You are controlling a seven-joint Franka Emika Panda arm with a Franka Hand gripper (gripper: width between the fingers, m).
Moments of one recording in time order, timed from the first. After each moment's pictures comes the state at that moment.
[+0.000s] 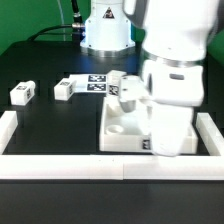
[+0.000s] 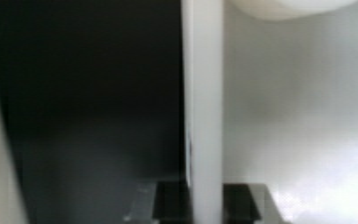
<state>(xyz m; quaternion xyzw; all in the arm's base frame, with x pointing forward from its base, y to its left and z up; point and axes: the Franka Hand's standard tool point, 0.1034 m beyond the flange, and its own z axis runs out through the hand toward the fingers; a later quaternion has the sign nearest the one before) 0.654 0.053 0.014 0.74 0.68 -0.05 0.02</state>
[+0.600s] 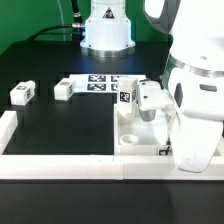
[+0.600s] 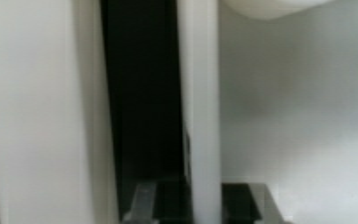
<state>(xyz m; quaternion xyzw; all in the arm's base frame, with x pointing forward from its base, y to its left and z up) 0.674 0.059 0.014 0.73 0.68 -0.07 0.03</state>
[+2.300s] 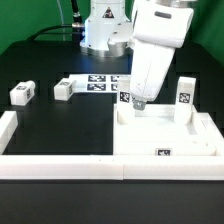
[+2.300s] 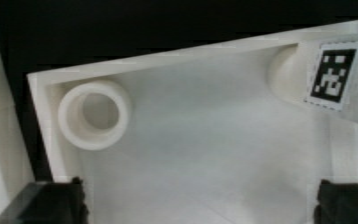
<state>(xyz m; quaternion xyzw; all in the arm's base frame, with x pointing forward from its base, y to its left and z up) 0.611 0.018 0.089 0.78 0.62 -0.09 0.02</state>
